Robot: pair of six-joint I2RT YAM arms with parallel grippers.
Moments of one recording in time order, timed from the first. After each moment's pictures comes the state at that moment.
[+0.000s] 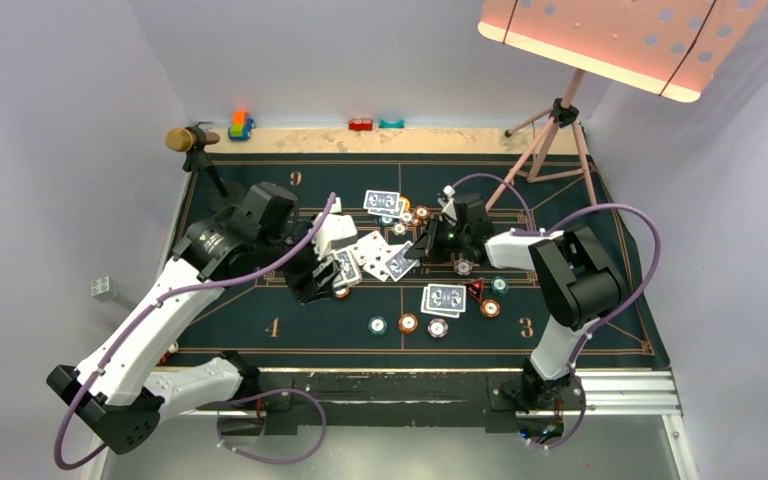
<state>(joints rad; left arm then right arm) -0.61 1.07 1.27 -1.09 0.45 0.40 0.40 1.77 0.80 0.23 -0.54 0.75</state>
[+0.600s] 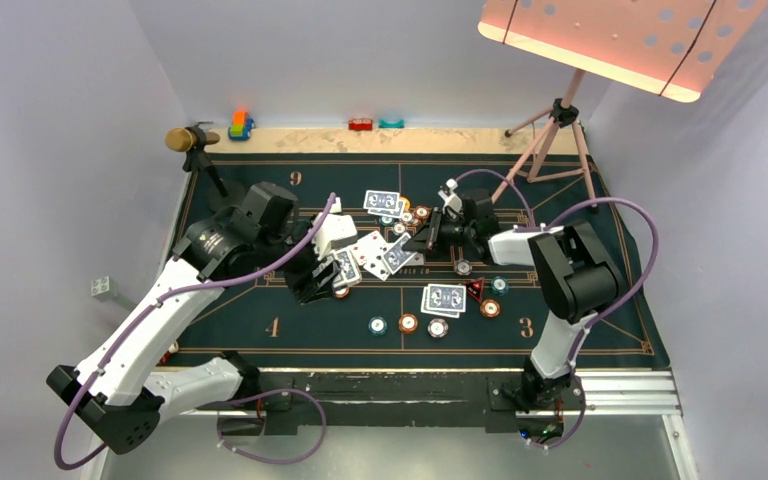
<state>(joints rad) -0.61 1.07 1.27 -1.09 0.45 0.40 0.35 1.79 0.81 0.37 -0.71 0.80</state>
